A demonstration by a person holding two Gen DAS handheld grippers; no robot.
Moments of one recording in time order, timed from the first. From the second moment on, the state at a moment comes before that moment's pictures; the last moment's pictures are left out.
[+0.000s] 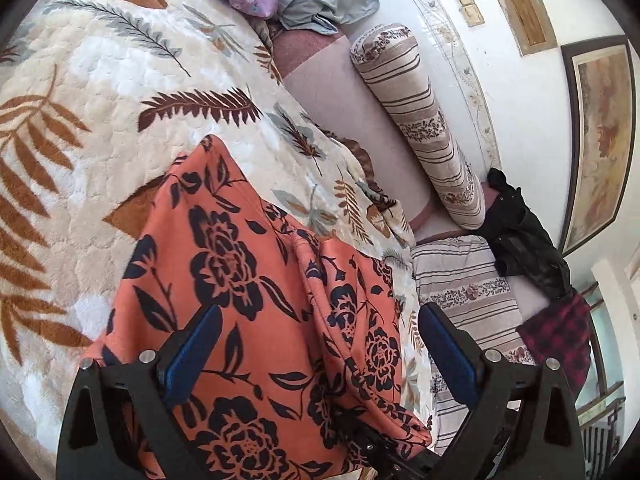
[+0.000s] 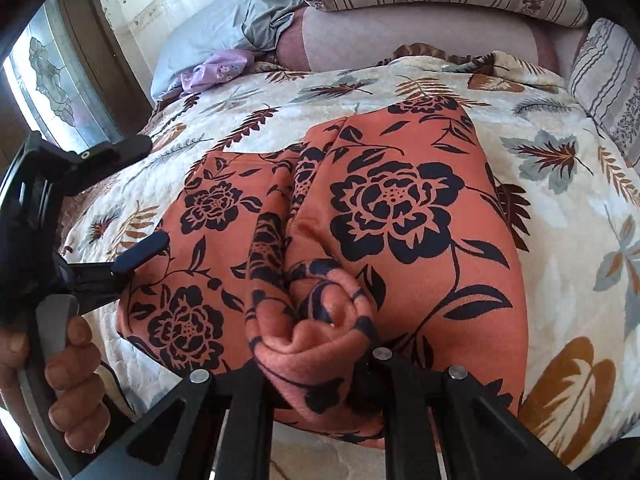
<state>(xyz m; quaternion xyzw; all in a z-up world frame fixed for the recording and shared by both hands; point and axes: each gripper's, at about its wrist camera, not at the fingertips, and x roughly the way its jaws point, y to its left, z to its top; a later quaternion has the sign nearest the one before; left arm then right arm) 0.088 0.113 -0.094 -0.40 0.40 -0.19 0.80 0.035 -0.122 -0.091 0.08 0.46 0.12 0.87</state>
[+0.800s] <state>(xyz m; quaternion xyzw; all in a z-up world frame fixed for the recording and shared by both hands) 0.174 0.056 -0.030 -0.20 0.44 -0.32 0.81 0.022 -0.059 -0.022 0.02 0.37 0.19 0.91</state>
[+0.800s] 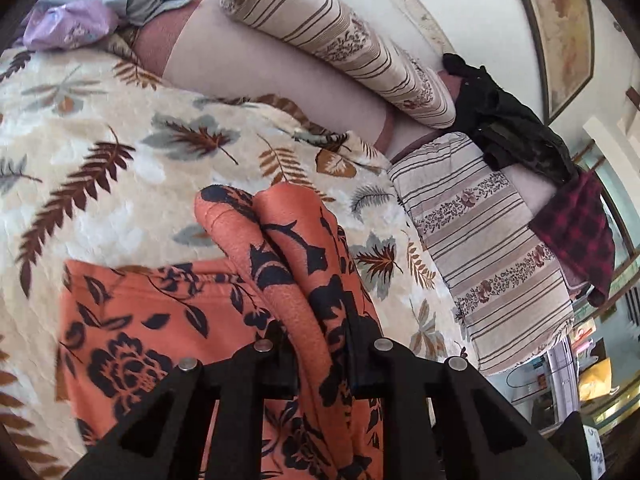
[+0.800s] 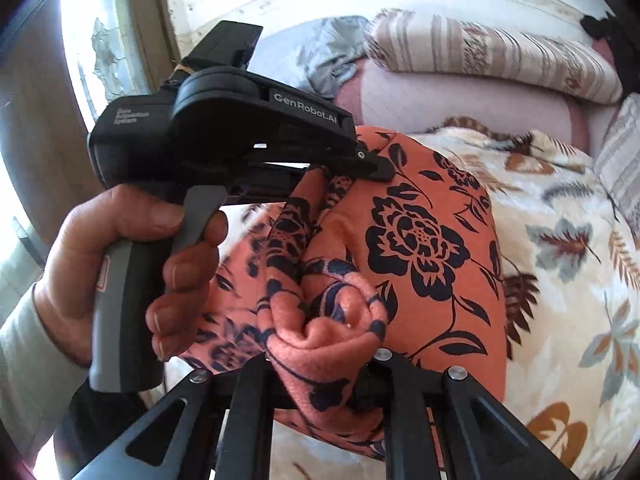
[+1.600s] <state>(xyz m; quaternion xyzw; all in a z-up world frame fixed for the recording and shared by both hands) 0.200 0.160 -0.125 -0.21 0.52 -0.27 0.78 0.038 0.027 -0.078 0.01 0.45 0.23 0.86</state>
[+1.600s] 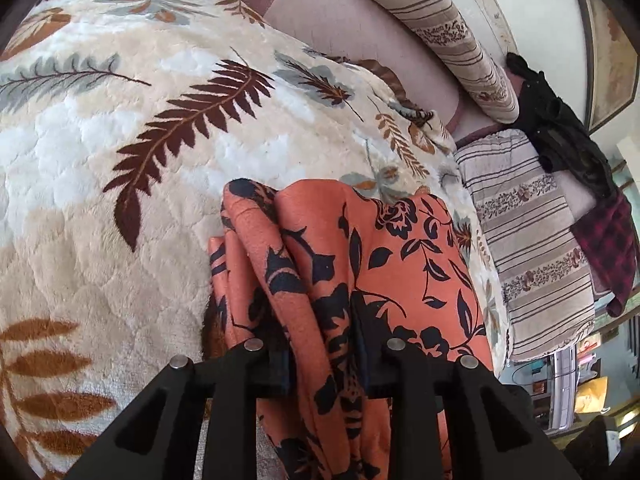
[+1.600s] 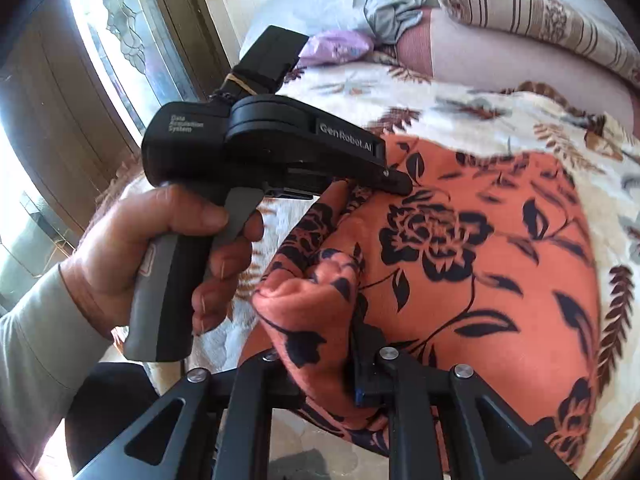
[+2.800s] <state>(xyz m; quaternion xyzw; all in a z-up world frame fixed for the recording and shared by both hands) 0.037 0.146 -0.100 -0.14 0.47 0.00 0.87 -0.018 -0.190 -0.066 0.21 0.42 0.16 0.87</state>
